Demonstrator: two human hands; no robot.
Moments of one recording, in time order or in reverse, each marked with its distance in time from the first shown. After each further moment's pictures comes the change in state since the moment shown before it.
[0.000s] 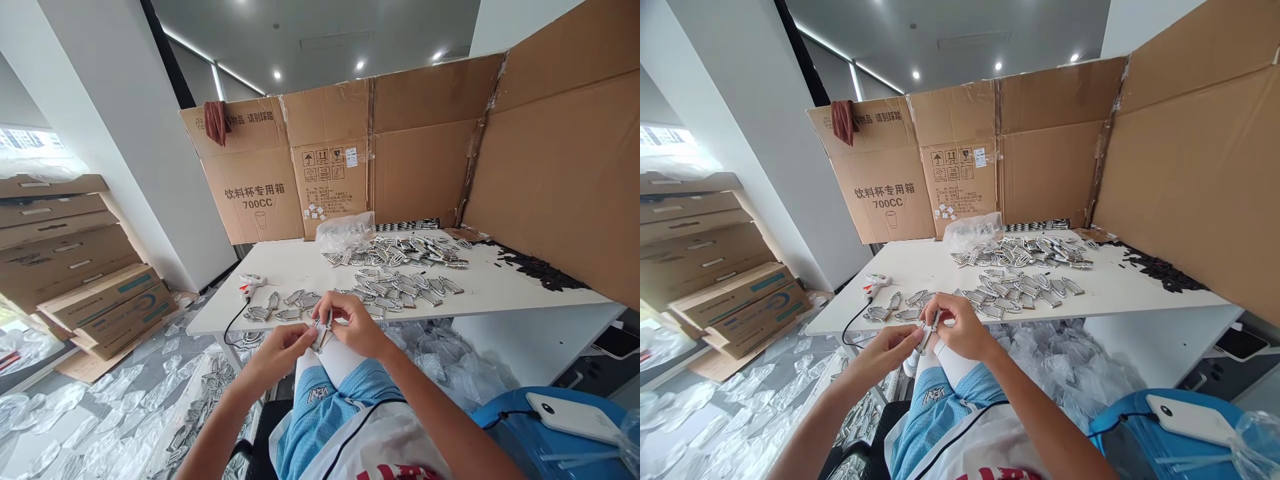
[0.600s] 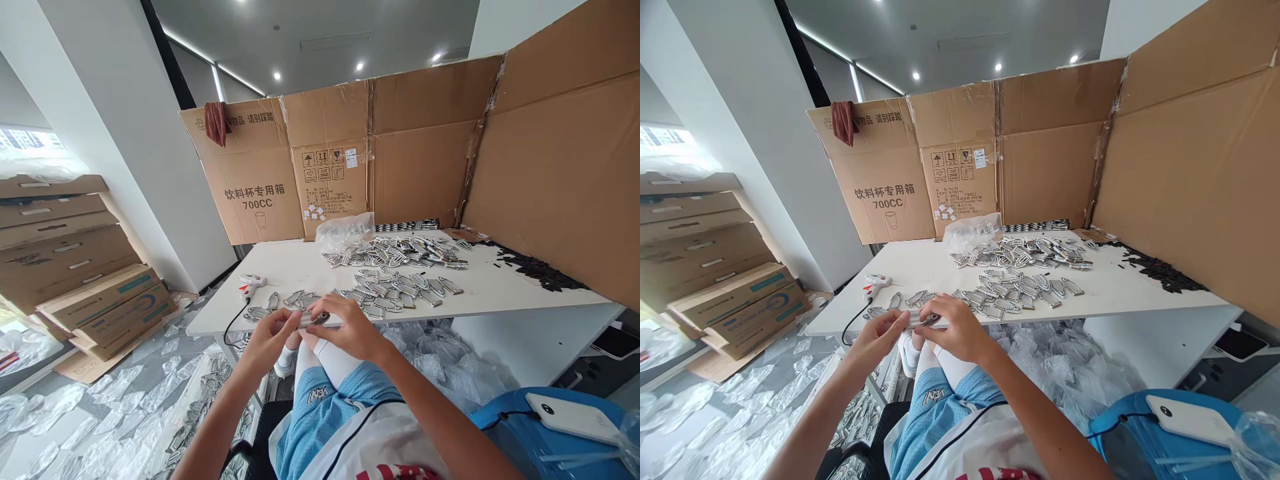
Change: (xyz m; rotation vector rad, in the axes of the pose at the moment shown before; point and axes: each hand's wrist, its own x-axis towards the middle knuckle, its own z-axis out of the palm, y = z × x) left_hand 0.011 -0.016 -0.014 -0.025 0.341 -0.011; right_hand 0.001 0.011 0.001 -0.341 -0.016 -0.099
